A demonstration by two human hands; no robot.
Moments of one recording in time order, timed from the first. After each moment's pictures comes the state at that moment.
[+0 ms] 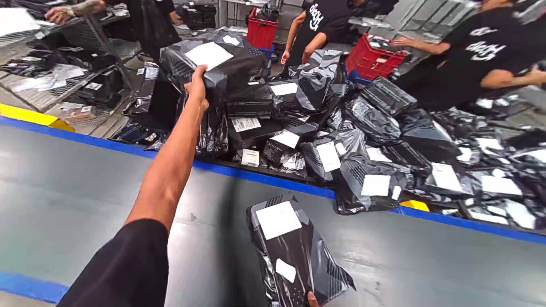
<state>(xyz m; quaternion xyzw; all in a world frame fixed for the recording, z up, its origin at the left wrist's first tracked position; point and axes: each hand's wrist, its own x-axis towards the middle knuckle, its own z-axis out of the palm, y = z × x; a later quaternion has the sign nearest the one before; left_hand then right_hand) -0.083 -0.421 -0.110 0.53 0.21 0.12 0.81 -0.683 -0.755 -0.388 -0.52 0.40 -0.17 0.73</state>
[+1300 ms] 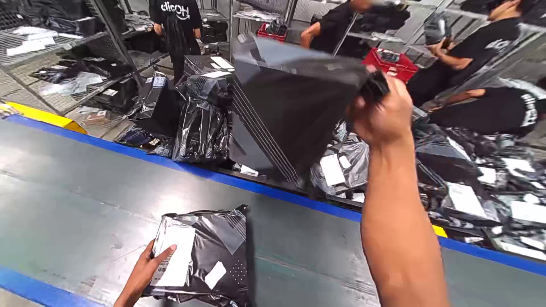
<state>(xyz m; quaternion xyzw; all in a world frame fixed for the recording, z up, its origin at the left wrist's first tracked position) -0.543 -0.331 -0.370 0.74 0.30 -0.10 0.60 -0.252 -0.821 0.022 -0.67 -0.27 -0.14 0.68</state>
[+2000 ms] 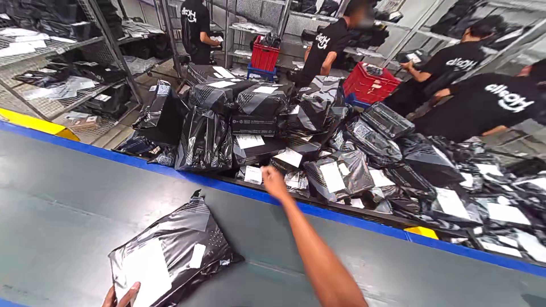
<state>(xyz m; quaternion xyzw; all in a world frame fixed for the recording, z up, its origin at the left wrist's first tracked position) -0.610 -0.257 -0.377 0.65 0.31 0.02 0.70 -0.233 -0.707 -0.287 -0.91 -0.06 0.03 0.41</state>
